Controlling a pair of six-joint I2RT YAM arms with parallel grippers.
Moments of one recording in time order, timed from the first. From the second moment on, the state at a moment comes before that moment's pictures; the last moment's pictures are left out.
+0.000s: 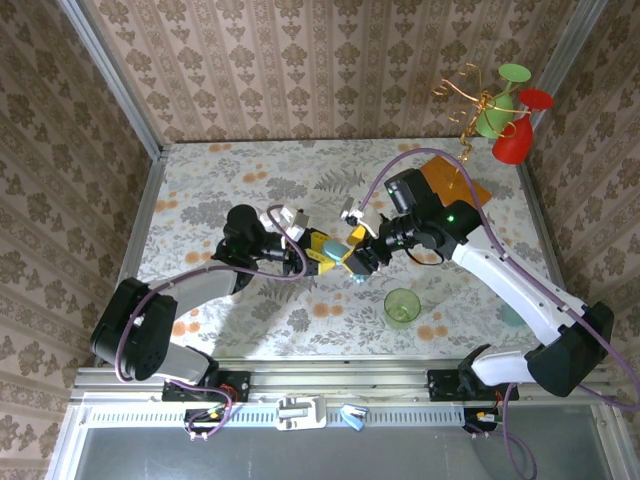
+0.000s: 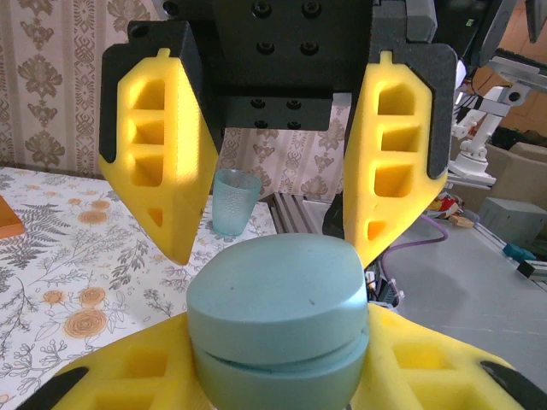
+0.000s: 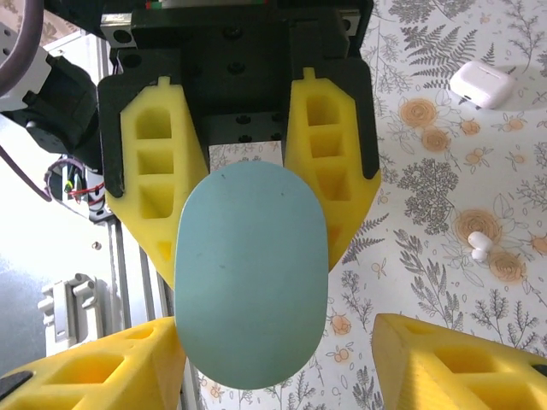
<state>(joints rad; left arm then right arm) -0.56 1.43 0.66 0.81 1.29 -0.26 0.57 1.33 1.31 -0.84 -0.58 -0.33</state>
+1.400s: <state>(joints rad) -0.47 1.38 0.54 0.94 0.94 -0.18 0.50 1.08 1.06 -0.40 -0.21 0.14</state>
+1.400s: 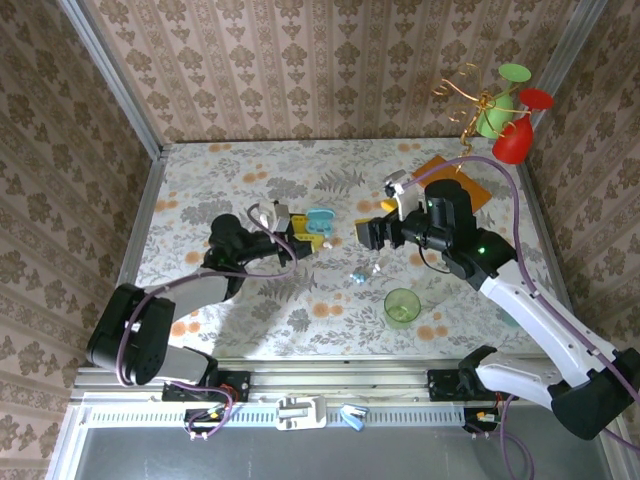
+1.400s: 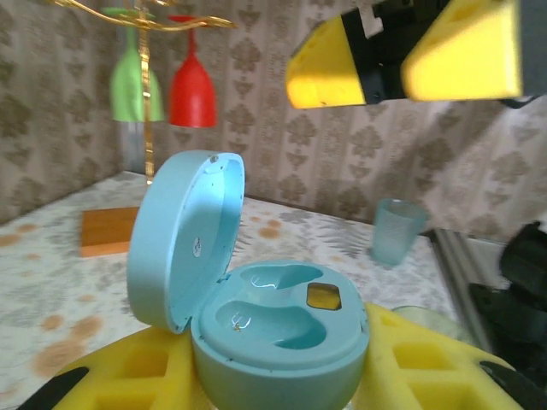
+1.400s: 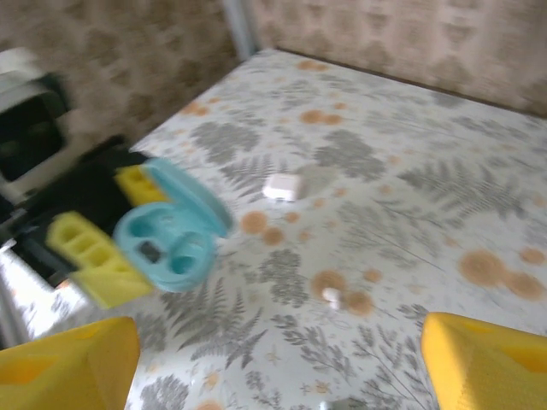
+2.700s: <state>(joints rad) -0.43 1.27 0.48 0.97 0.79 -0.11 0.56 1.78 1.10 -0.65 -0.14 0.63</state>
